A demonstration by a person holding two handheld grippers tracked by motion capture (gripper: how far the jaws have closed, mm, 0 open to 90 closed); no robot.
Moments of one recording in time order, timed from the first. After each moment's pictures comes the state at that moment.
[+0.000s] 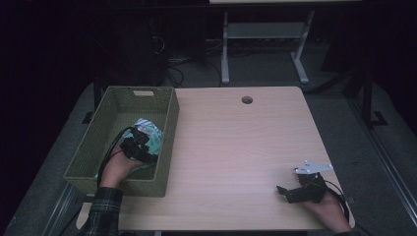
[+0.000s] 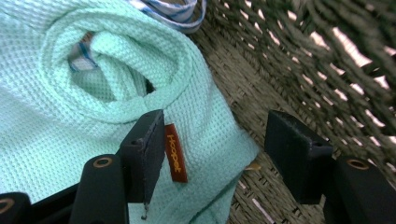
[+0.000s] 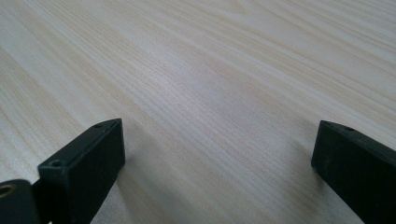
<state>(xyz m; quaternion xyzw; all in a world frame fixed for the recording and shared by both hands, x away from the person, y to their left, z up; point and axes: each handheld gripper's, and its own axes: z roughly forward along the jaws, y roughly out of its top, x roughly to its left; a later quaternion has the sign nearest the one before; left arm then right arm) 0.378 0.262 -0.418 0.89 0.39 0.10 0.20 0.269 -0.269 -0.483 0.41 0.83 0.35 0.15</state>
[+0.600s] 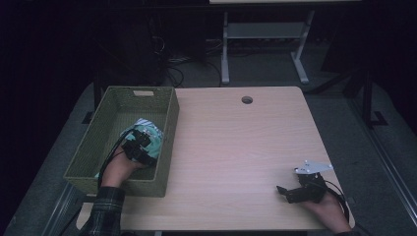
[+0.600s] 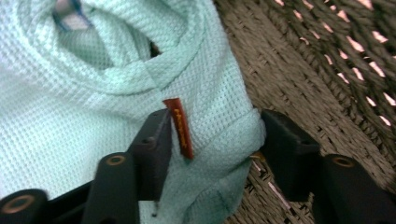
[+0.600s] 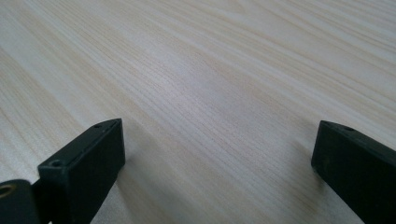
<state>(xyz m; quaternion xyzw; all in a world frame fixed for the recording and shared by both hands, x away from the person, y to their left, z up) 0.382 0.262 -0.428 0.89 0.42 0.09 0.13 0.269 -0.269 -0.483 0.41 0.83 0.35 0.15</state>
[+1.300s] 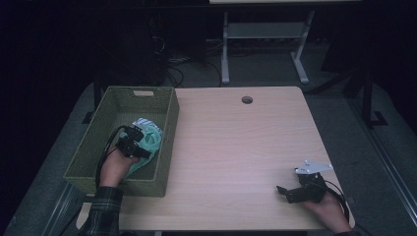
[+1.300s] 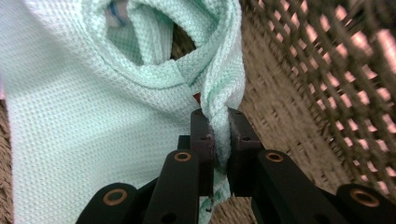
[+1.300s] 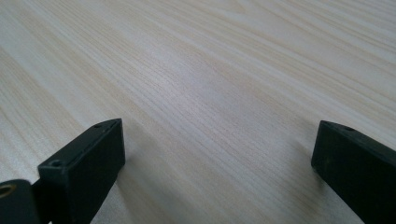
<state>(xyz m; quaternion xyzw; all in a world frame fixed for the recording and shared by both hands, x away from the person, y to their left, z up) 0.382 0.278 -0.409 0.85 0.48 0.06 0.20 0.269 -0.269 -0.483 0.41 0.83 0.35 0.15</state>
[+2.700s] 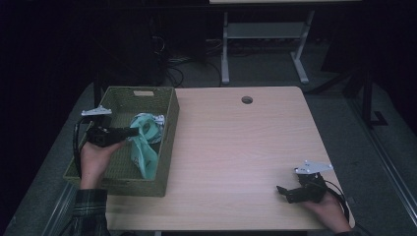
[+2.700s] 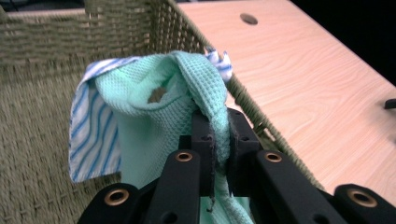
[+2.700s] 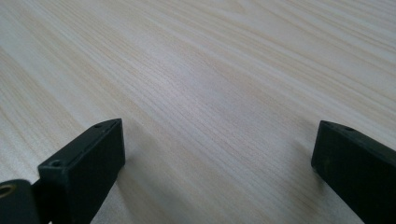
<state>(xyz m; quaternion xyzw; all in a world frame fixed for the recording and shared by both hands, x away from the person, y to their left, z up) 0.353 0.323 -0.334 0.75 0.47 0.11 0.45 0.269 -0.269 -0.483 0.41 0.83 0.35 0.15</state>
